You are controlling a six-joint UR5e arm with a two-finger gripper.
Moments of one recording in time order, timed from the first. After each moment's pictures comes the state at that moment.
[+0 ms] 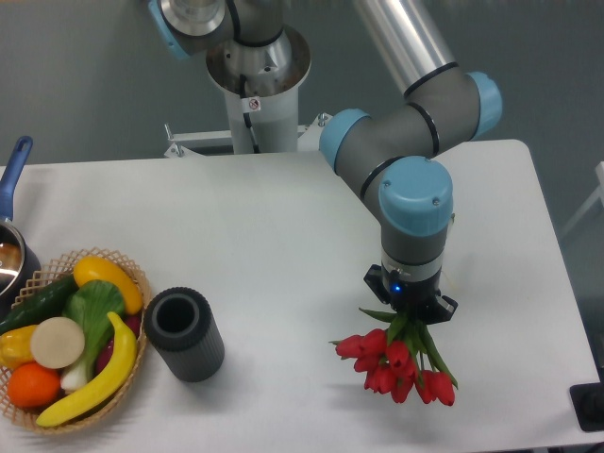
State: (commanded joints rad) arm 2.51 -2.06 -1.43 -1.05 1.62 1.09
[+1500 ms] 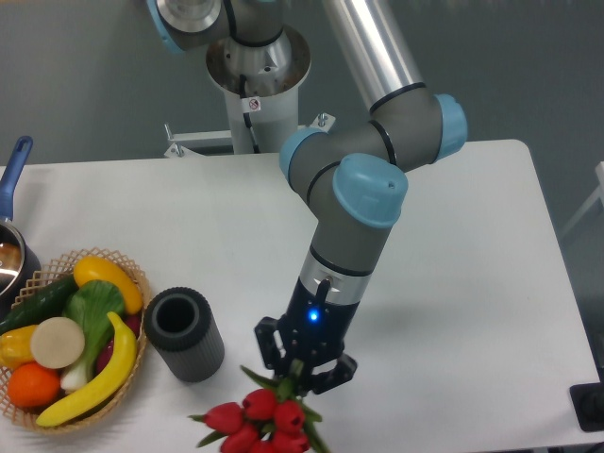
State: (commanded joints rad) arm 2.42 -2.08 -1.32 -0.77 0.91 0.72
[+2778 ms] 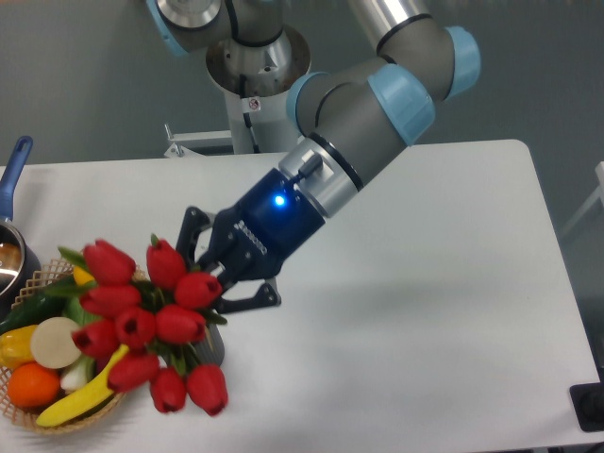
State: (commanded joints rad) arm 2.47 -1.93 -1.47 -0.67 0.31 0.79
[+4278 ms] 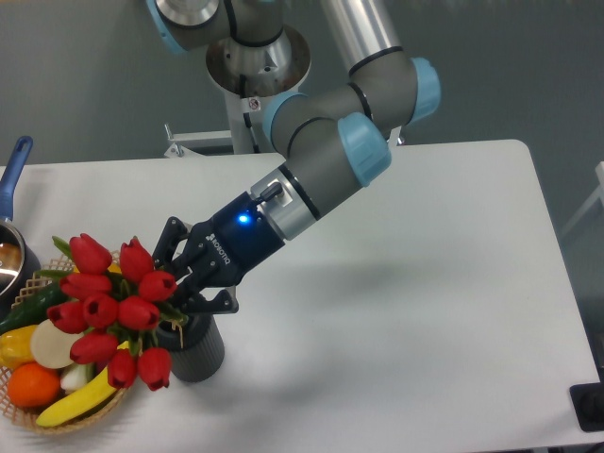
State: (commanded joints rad) arm 2.43 -1.93 -1.71 -0.67 0.32 1.08
